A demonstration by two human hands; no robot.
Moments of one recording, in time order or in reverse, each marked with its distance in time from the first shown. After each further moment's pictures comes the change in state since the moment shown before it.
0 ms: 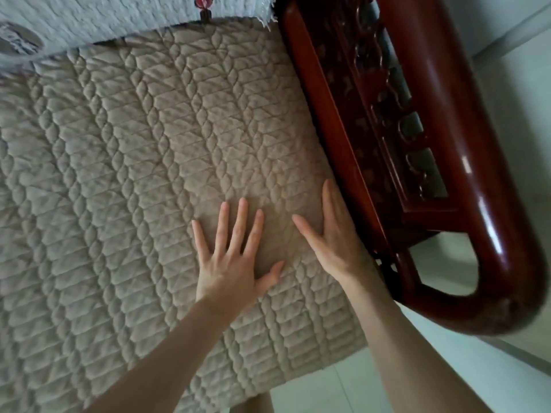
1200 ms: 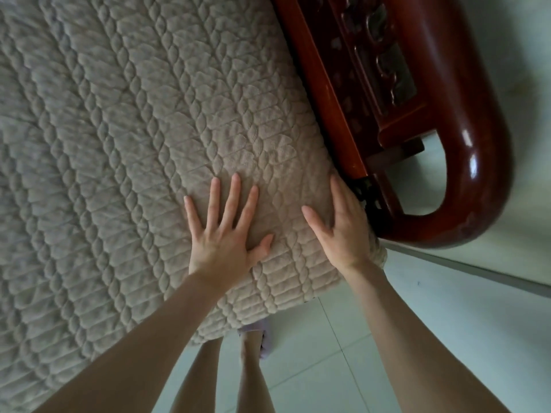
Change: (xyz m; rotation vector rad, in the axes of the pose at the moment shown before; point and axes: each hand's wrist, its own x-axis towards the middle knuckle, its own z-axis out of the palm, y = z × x) left_hand -0.063 0.036 0.031 0.072 0.015 0.034; right_hand -0.094 0.076 0.026 -0.011 0.279 -0.057
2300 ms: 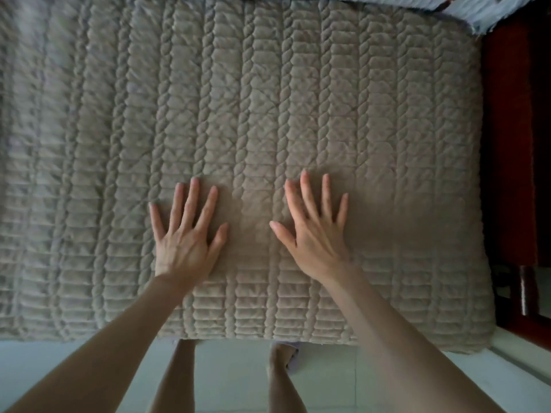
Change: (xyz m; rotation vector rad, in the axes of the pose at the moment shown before) left_hand -0.158 -0.223 0.007 -0.181 0.114 -0.569; right_hand -0.030 -0.226 0.145 -0.562 -0.382 -0.603
